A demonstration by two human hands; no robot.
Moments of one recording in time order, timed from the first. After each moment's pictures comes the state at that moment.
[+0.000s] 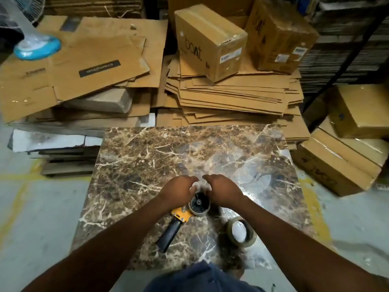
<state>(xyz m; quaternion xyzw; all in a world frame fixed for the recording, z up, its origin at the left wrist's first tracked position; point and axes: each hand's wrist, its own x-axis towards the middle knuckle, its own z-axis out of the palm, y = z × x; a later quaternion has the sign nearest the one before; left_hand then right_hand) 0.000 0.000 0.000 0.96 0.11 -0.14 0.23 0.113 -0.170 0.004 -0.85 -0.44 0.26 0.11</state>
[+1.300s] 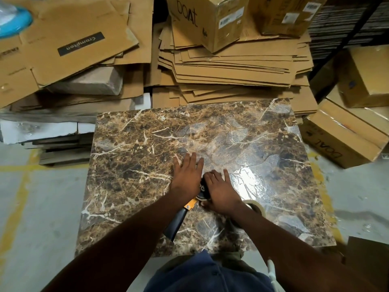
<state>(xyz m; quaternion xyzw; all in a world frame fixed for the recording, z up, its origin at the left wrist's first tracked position) 0.011 -0.019 -0.051 0.97 0.12 -0.19 0.03 0.061 -0.178 -0.075 -0.85 -0.49 0.19 0.02</state>
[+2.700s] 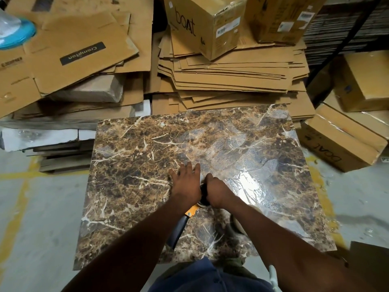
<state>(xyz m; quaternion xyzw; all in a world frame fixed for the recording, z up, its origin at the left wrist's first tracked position) 0.013 -0.028 -0.045 0.95 0.19 -0.24 0.05 0.077 -0.147 -0.044 -0.86 -0.31 0.36 0.16</state>
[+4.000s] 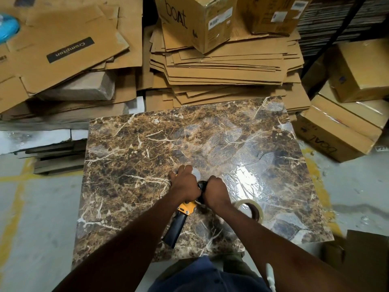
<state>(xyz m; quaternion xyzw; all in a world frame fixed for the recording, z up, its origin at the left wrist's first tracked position) 0.018 -0.022 -0.055 0.92 0.18 -0.31 0.16 0.051 -0.151 -0.052 -0.92 -0.15 0.30 0.19</state>
